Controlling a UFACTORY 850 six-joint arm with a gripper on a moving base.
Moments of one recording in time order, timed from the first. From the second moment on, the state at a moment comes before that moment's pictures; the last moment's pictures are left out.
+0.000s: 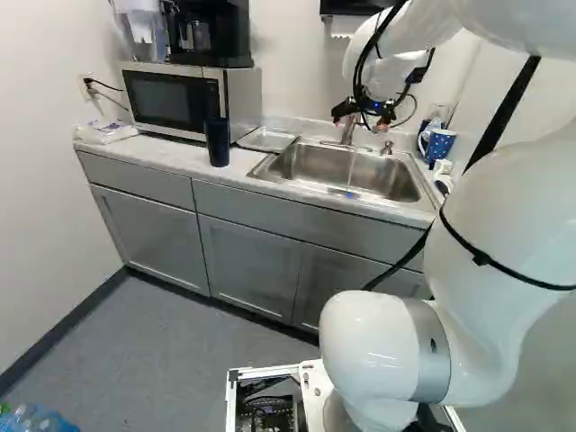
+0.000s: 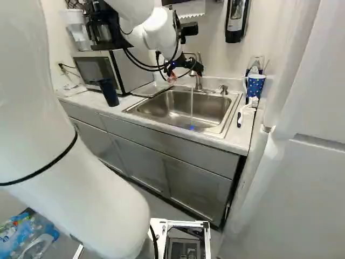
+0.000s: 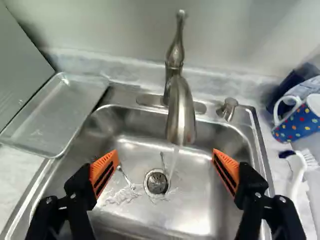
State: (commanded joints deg) arm -15.3 4.7 -59.0 -2.4 -14.7 0.0
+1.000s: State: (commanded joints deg) arm -18.9 13.2 -51.2 -4.0 -31.5 0.0
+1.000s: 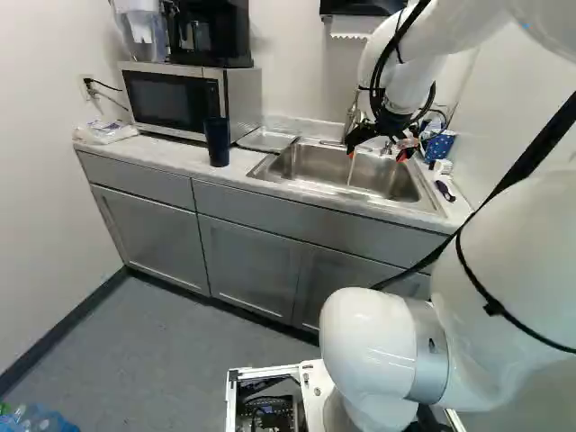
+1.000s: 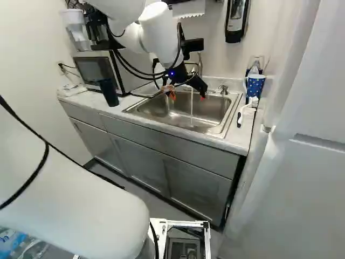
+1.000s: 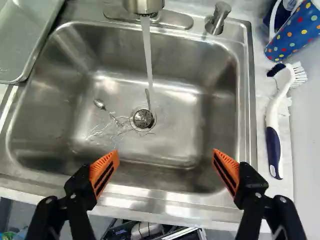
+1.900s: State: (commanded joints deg) arm -12.8 14.6 -50.0 -4.0 -26.8 0.0
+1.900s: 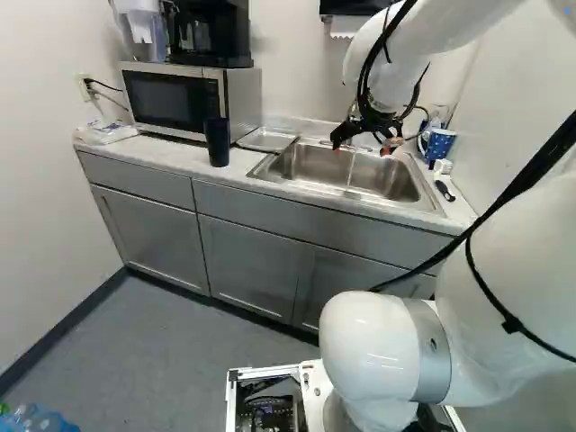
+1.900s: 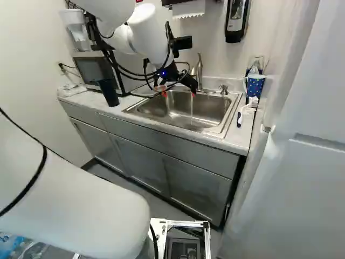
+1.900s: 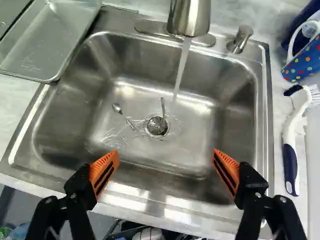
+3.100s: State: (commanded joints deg) arm 0.7 13.6 -50.9 -4.2 -23.4 0.0
